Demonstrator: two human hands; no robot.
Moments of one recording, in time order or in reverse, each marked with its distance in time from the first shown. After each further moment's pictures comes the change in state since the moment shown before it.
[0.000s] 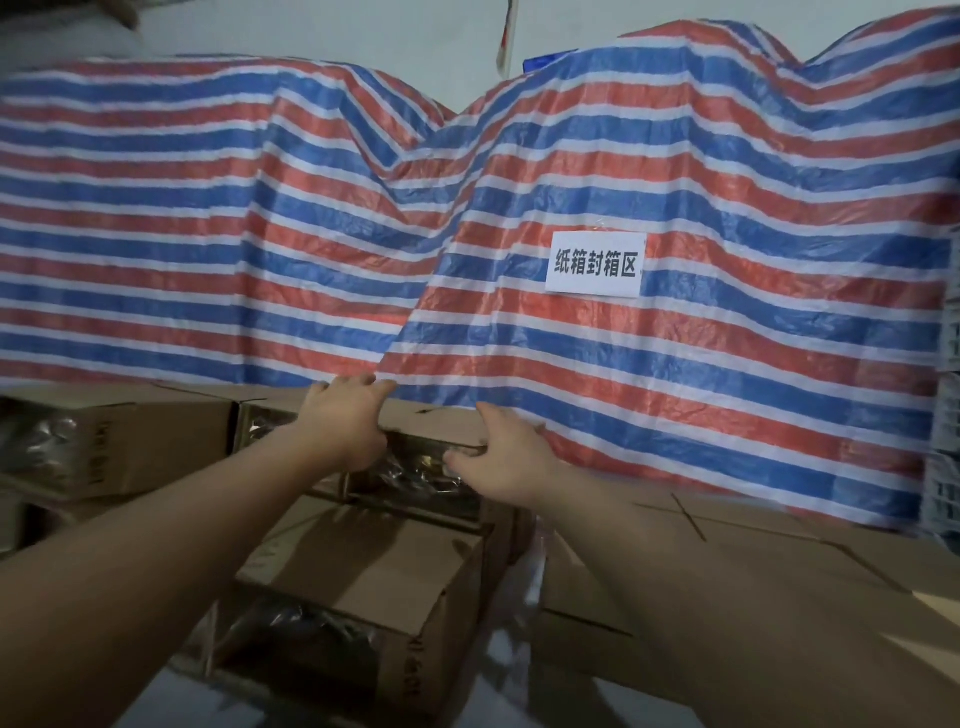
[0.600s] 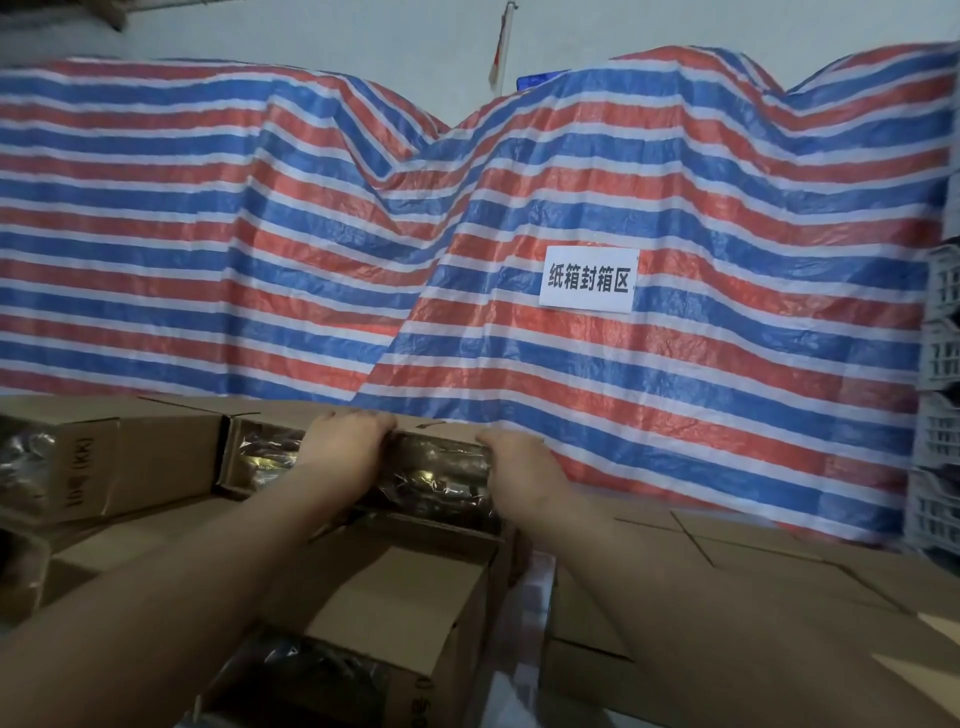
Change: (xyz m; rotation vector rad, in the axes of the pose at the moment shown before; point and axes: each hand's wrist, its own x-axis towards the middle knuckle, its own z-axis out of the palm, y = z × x) left_hand 0.010 -0.009 0.031 -0.019 0.138 0.087; right_hand 0.004 0.001 0.003 -0.175 0.081 -0.014
